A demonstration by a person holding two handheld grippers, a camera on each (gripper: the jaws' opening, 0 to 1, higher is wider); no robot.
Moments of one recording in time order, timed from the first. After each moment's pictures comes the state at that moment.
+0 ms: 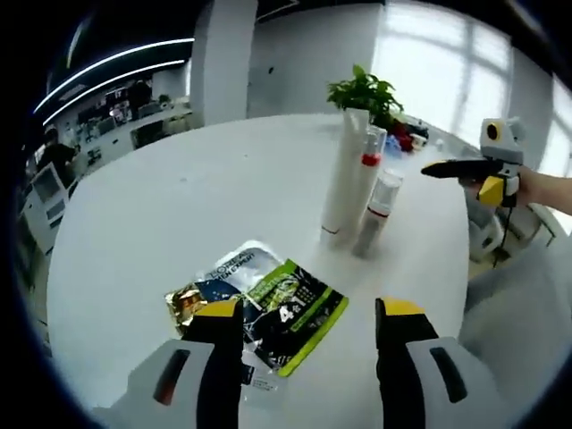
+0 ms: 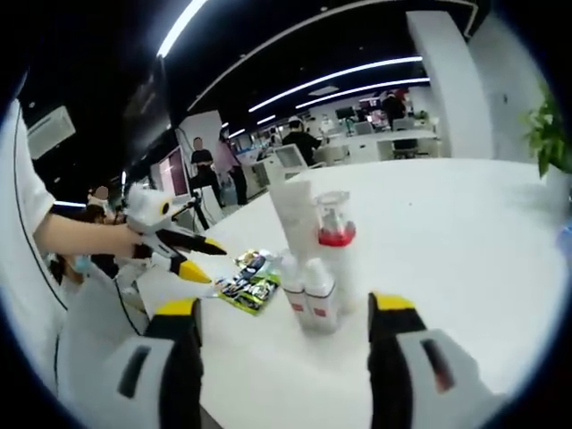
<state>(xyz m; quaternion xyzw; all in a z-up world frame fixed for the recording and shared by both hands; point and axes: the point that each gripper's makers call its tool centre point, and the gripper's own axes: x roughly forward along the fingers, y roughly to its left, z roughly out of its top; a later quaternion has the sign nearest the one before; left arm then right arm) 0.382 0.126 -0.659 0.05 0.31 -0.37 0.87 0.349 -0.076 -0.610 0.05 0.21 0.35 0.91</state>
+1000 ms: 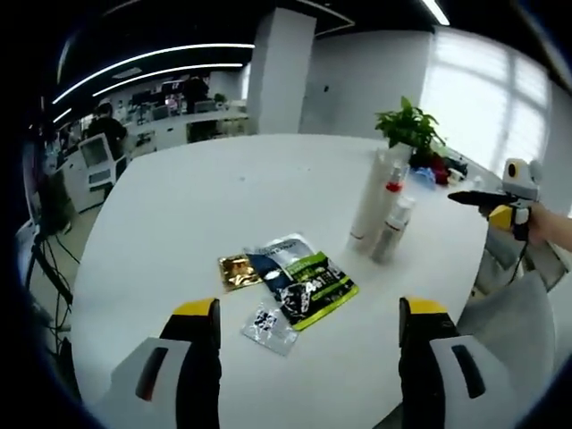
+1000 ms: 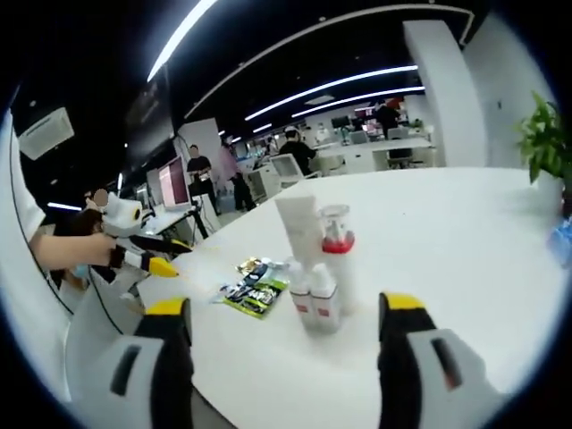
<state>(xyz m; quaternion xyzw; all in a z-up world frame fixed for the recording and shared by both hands) 0.342 0.180 -0.629 0.00 0.30 -0.27 0.92 0.331 -0.081 -0.594 0.06 0.19 0.34 0.92</state>
